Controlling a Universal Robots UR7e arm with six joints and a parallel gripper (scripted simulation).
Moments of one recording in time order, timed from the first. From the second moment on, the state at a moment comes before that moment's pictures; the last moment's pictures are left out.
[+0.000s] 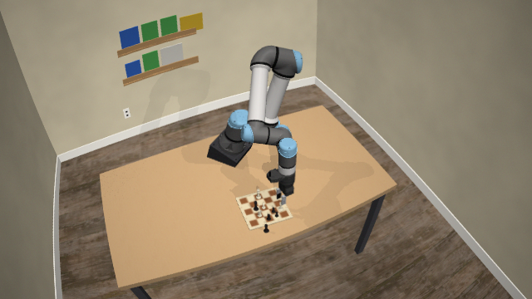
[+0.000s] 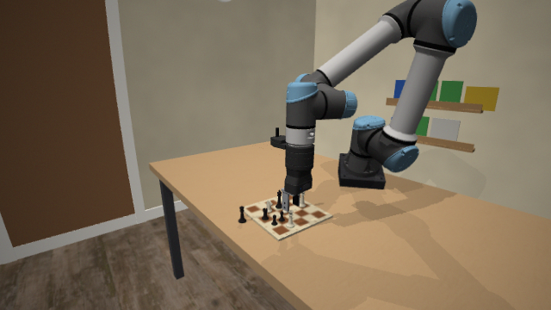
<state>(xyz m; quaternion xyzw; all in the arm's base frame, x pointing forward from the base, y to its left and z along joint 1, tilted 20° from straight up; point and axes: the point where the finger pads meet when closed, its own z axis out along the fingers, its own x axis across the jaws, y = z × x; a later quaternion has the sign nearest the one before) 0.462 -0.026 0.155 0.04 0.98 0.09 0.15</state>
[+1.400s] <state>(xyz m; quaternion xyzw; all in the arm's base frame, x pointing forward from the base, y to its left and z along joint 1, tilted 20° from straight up) 0.463 -0.026 0.153 0.04 0.98 0.09 0.15</state>
